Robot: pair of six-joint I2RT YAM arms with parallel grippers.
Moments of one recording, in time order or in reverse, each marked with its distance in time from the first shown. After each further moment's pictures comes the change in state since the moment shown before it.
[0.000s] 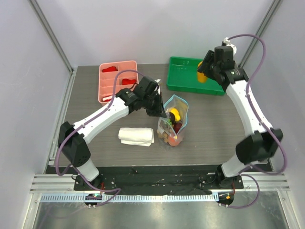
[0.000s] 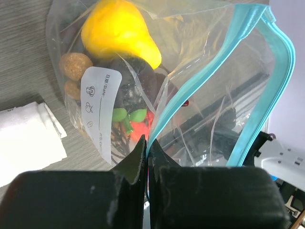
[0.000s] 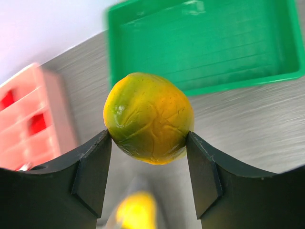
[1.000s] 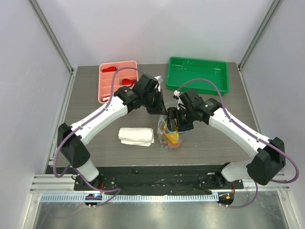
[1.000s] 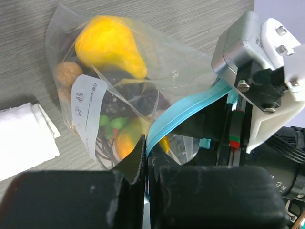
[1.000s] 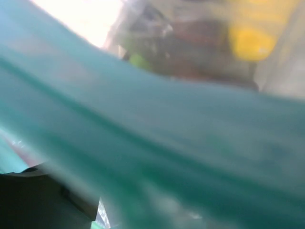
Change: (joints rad) left arm -0.005 -0.010 0.056 -0.027 -0.016 -0.018; right arm 0.402 -0.143 -0.454 -0.226 -0.464 -0.074
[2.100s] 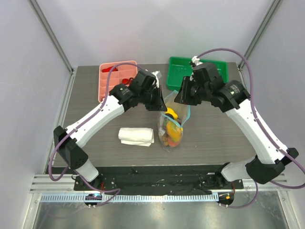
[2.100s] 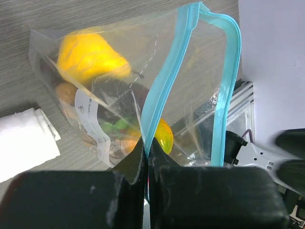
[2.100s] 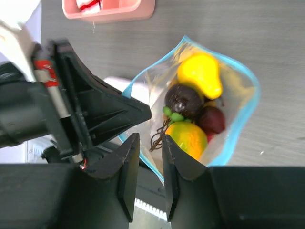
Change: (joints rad) left arm 0.000 -0.027 0.064 -0.038 -0.014 0.019; right arm -0.004 0.014 0.606 -0.246 0.316 0.144
